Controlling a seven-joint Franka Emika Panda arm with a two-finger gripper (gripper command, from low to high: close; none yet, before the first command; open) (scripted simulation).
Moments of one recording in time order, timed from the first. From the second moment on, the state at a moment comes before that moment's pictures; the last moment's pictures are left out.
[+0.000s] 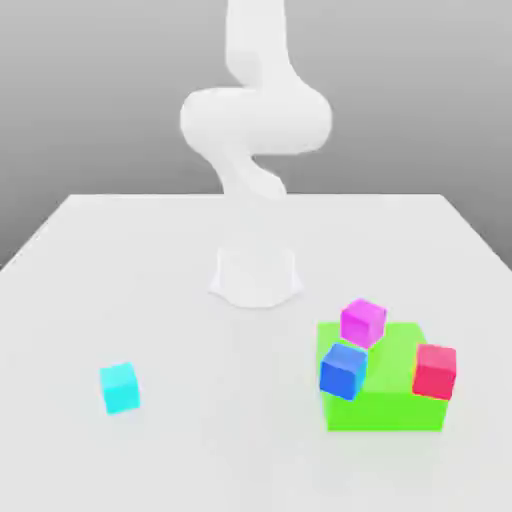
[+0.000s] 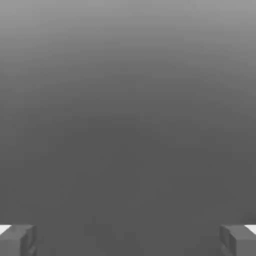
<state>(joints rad) 0.00 -0.72 -0.05 -2.35 -0.02 2.35 0.72</state>
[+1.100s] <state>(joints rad) -0.35 0.30 -0.12 -2.76 0.38 3.05 -0.47</state>
